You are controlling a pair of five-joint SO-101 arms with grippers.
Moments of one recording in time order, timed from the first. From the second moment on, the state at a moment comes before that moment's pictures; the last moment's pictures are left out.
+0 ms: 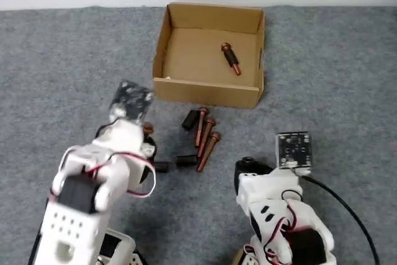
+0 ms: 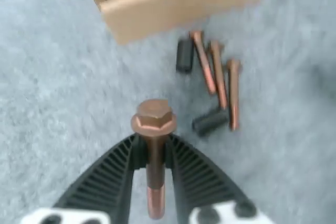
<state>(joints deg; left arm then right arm) 14.5 -61.7 47.5 76.4 4.9 -20.3 -100.4 71.1 78.1 -14.6</state>
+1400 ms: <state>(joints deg) 28.0 -102.7 72.0 56.5 41.2 -47.4 -99.5 76.0 58.9 7.4</state>
